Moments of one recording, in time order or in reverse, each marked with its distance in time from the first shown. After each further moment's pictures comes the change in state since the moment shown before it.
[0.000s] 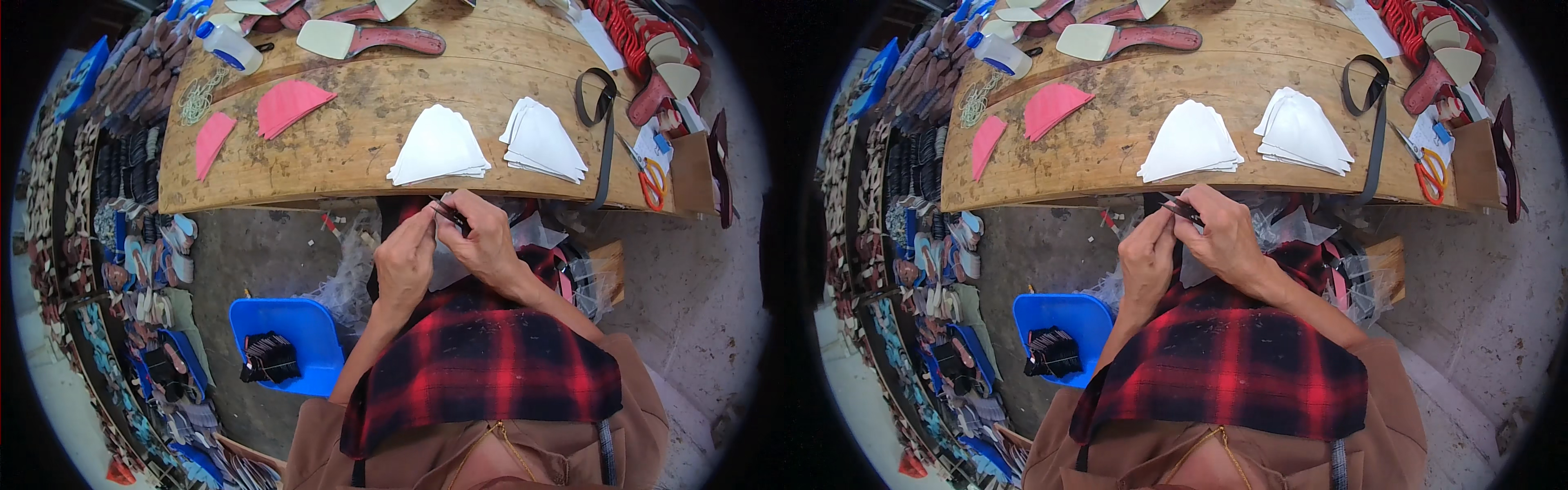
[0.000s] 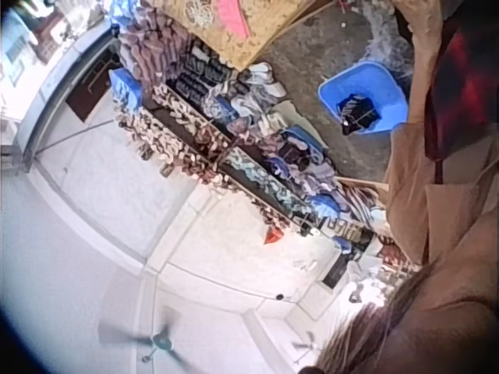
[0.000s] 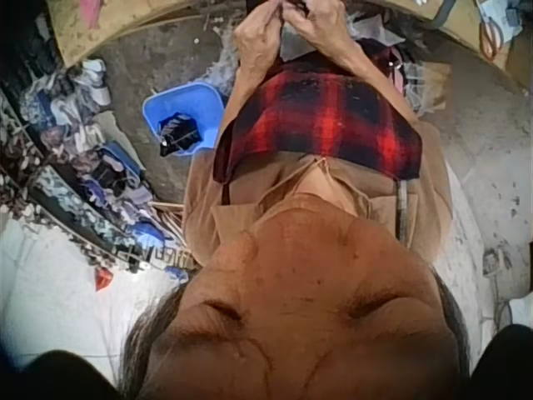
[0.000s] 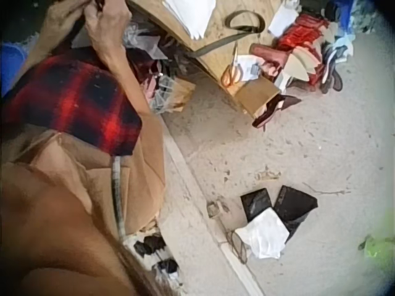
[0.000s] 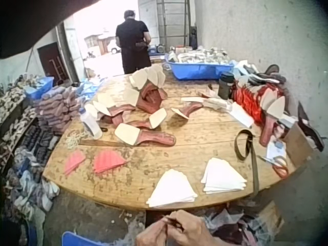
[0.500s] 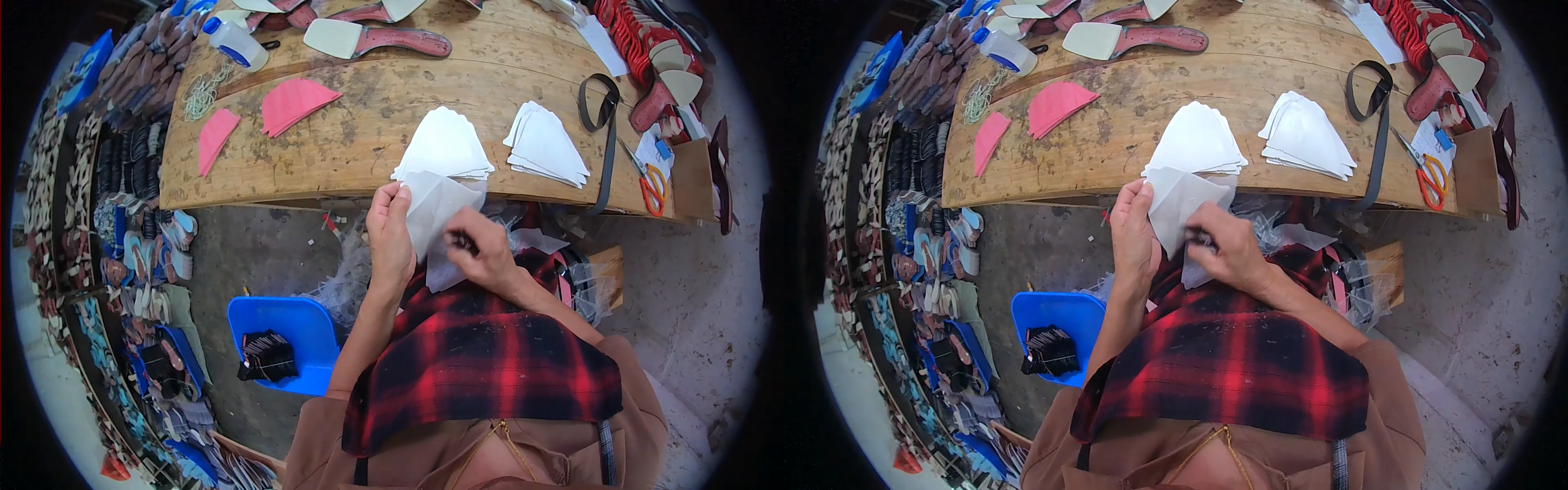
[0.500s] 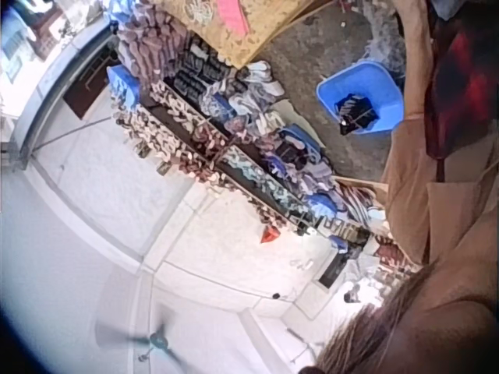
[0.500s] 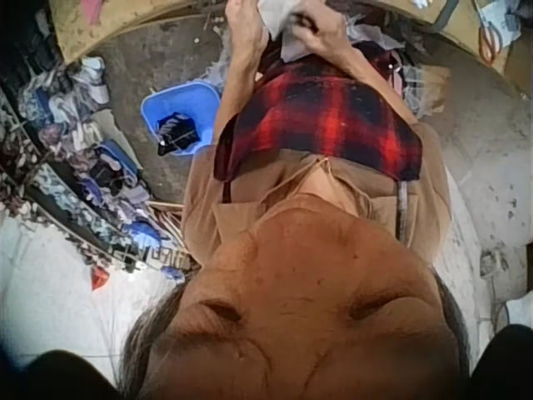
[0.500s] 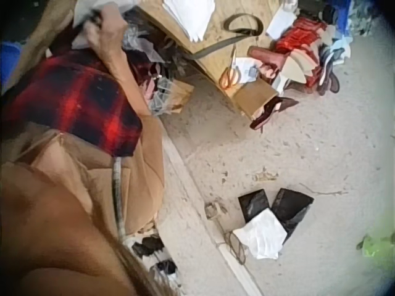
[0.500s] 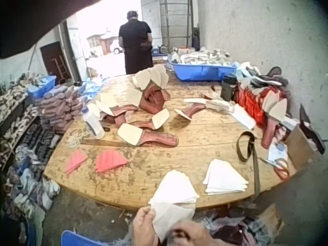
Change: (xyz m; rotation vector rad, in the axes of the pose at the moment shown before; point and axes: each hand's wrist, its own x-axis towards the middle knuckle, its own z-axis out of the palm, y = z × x) left_hand 0.029 -0.027 0.013 -0.981 0.136 -0.458; right_hand -0.024 0.029 0.003 0.162 -0.115 -0.029
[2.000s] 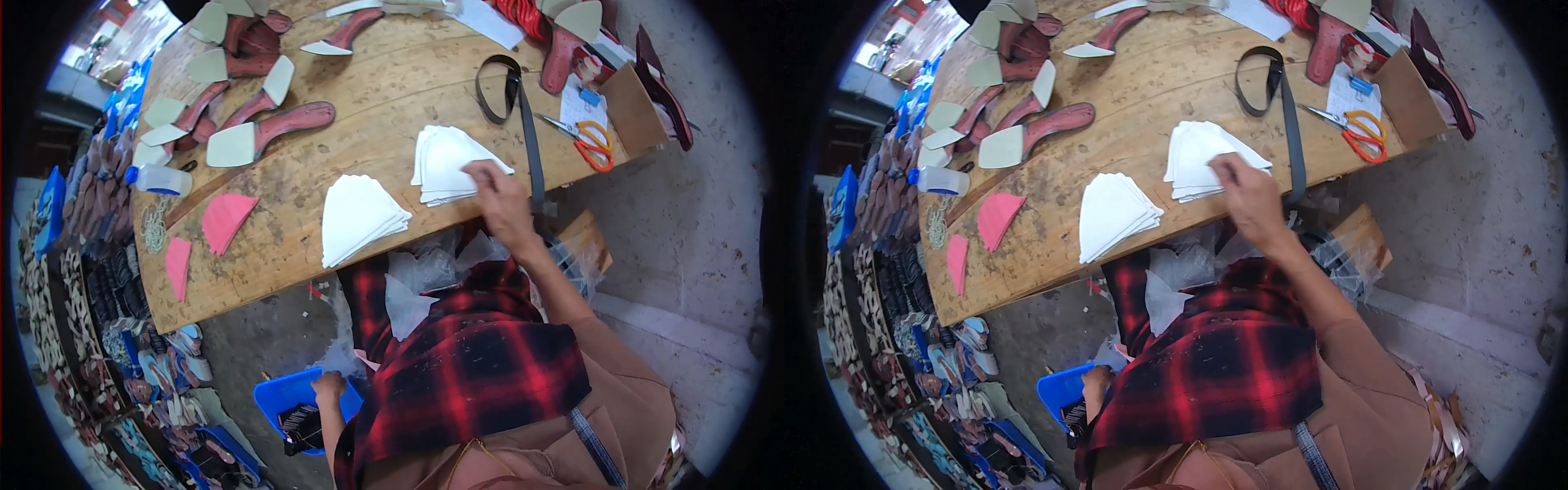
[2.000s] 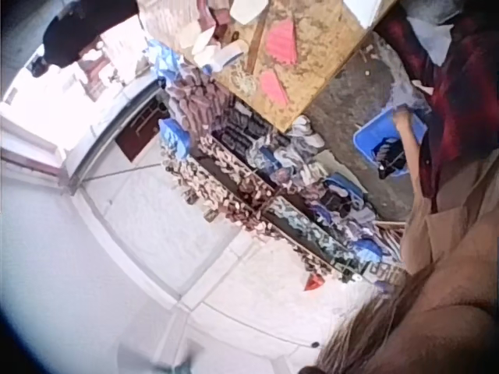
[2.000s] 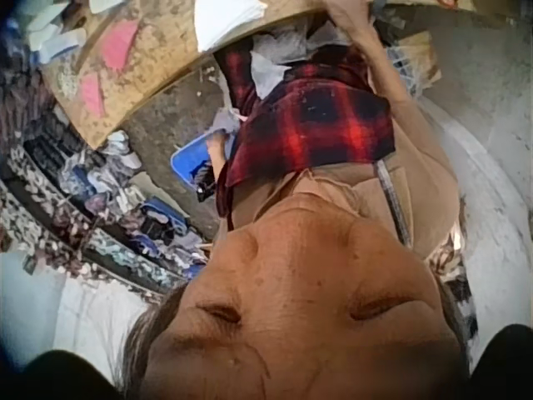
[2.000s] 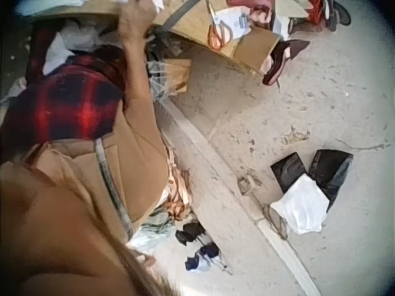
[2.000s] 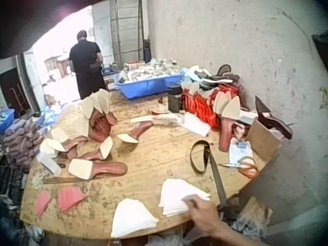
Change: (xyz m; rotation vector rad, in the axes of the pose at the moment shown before) left_hand -0.083 -0.049 -0.315 2.366 -0.508 -0.109; right_hand 0.019 0.034 -0.130 -0.357 0.580 0.168
